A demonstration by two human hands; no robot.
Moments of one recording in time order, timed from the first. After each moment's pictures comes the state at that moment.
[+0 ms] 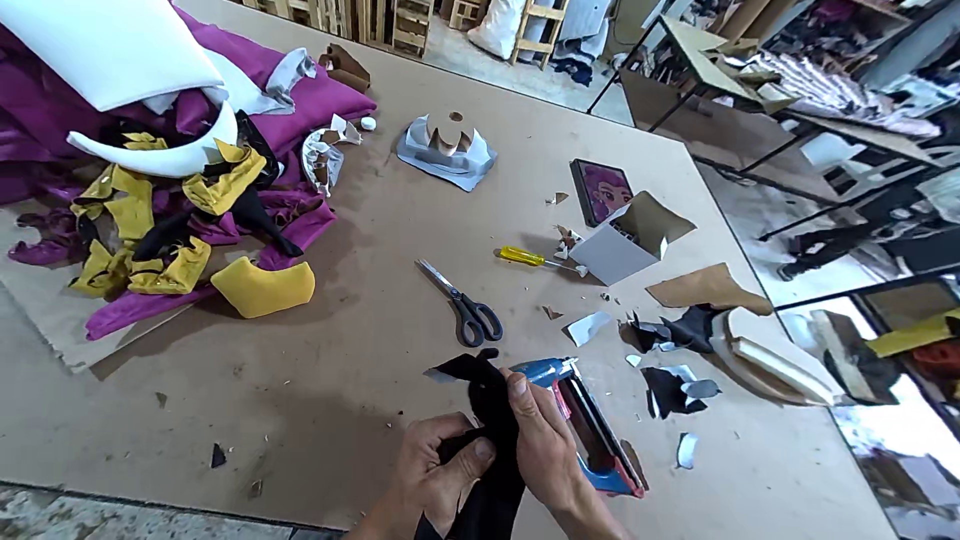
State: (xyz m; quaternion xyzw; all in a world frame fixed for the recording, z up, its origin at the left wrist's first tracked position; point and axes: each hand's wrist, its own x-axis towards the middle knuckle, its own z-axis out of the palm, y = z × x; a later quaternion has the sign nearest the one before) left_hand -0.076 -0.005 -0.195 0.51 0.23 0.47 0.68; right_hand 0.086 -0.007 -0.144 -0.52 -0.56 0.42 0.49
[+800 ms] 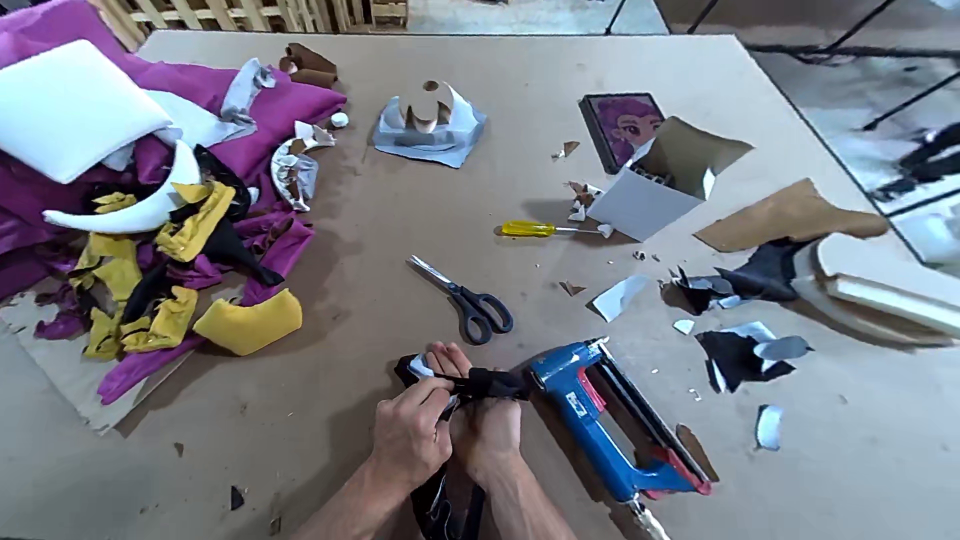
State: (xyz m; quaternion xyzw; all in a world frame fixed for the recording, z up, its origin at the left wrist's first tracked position) left_hand -0.074 0.050 -0.259 0.85 0.40 0.30 0.16; right_hand 0.044 0.024 -0.256 -0.29 0.15 0.62 0.71
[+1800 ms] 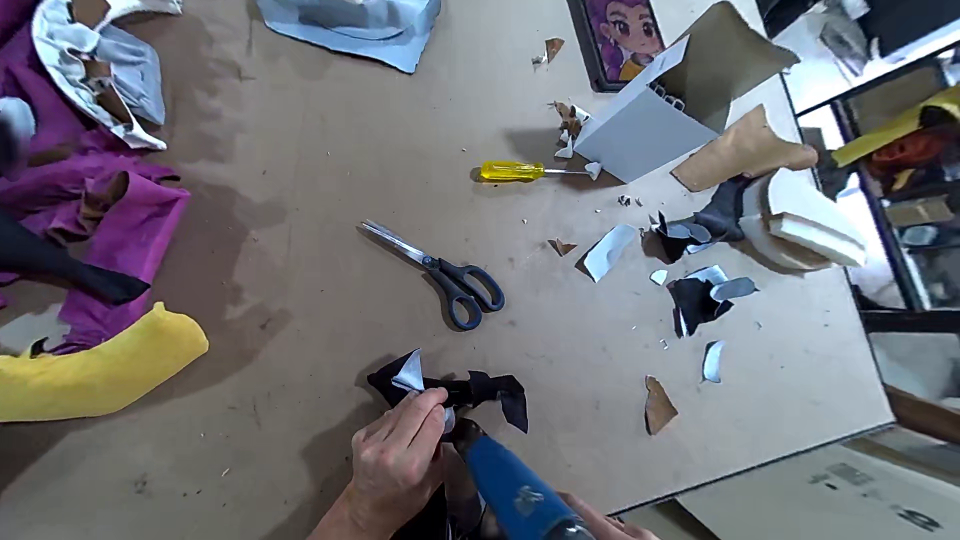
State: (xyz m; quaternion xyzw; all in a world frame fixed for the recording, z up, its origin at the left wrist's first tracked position) left_hand -0.088 0.056 -0.283 0.86 0.33 0.32 0.21; right_hand 0.083 -0.077 -0.126 -0.80 -0.45 0.37 0.12
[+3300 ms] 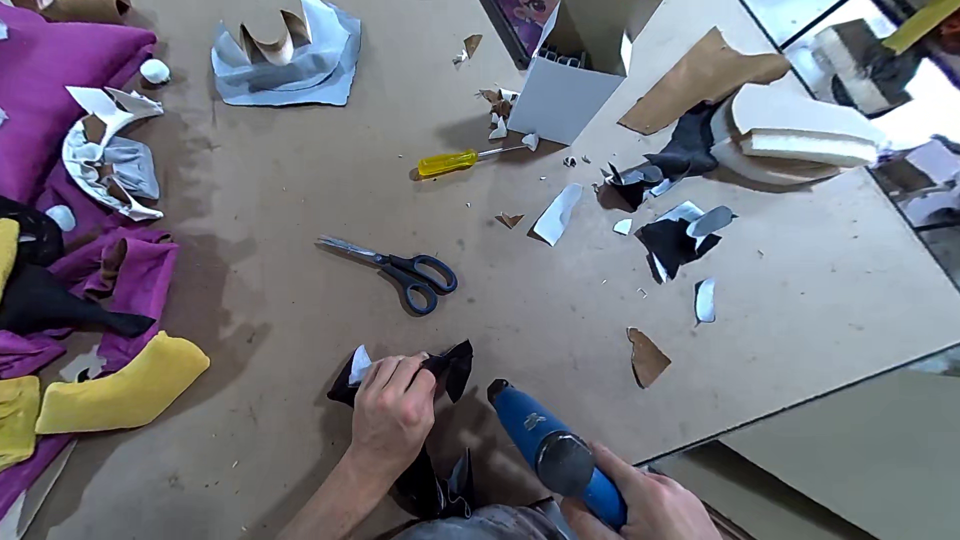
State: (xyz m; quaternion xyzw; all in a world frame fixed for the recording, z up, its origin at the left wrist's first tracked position) left_hand -0.052 0.065 -0.265 0.92 0.30 0.22 0.11; right_hand 0.124 -0.129 -0.133 -0.84 -0.40 0.34 0.13
